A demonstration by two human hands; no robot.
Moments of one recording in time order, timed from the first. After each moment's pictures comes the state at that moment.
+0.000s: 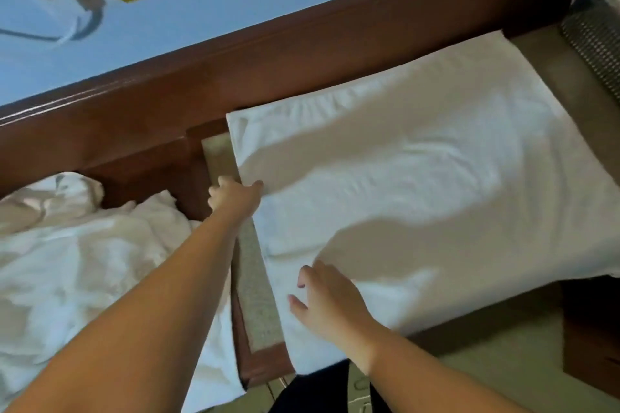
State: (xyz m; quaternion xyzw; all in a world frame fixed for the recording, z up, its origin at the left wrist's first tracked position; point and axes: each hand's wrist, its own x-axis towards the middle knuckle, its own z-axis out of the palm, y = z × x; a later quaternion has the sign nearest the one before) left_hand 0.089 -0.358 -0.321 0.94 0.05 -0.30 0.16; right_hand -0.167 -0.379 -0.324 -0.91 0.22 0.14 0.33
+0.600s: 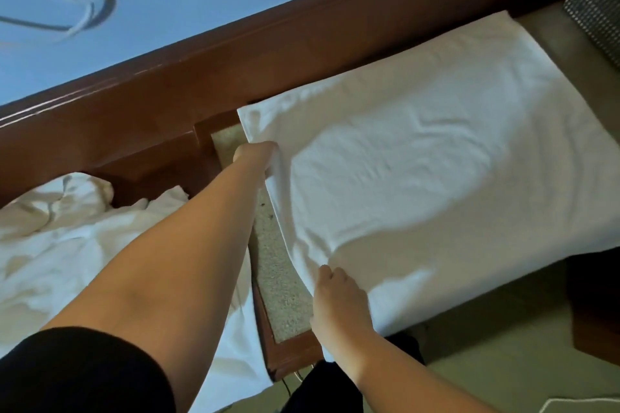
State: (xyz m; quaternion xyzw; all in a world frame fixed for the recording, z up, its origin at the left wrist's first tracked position) left_hand 0.131 -0.404 -0.319 0.83 0.11 -0.39 0.37; right_hand -0.158 -0.320 -0.317 -0.87 0.36 0.22 0.26
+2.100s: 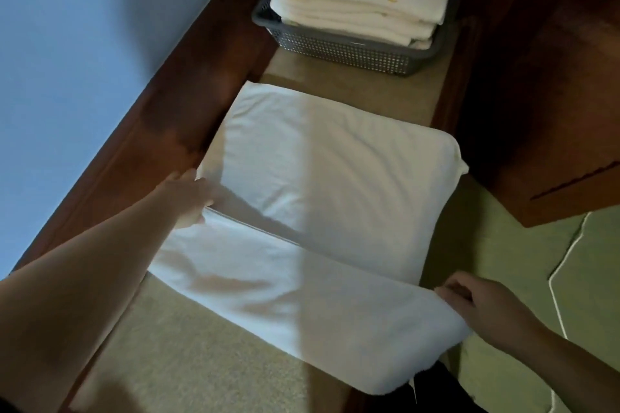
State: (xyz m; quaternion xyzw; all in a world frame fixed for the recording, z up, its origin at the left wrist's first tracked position) left_hand 0.067 -0.730 -0.267 0.48 -0.74 0.00 -0.47; right_hand -0.442 -0.521 -0.312 -0.54 0.68 0.03 0.50
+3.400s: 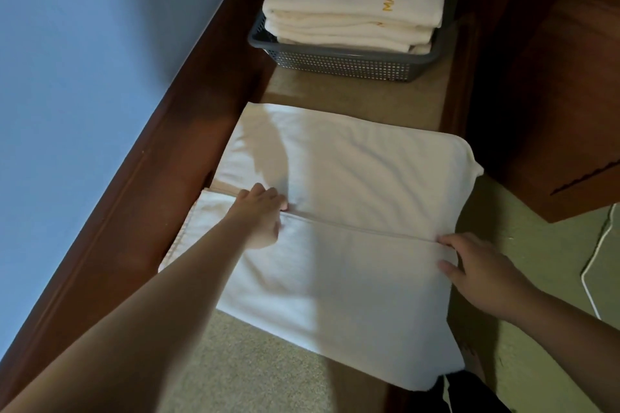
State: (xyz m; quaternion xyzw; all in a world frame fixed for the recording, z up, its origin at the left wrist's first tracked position) left_hand -0.020 -0.732 -0.302 0.50 -0.83 -0.09 -0.23; right_hand -0.416 -0.577 -0.332 -0.61 0.71 0.00 0.36
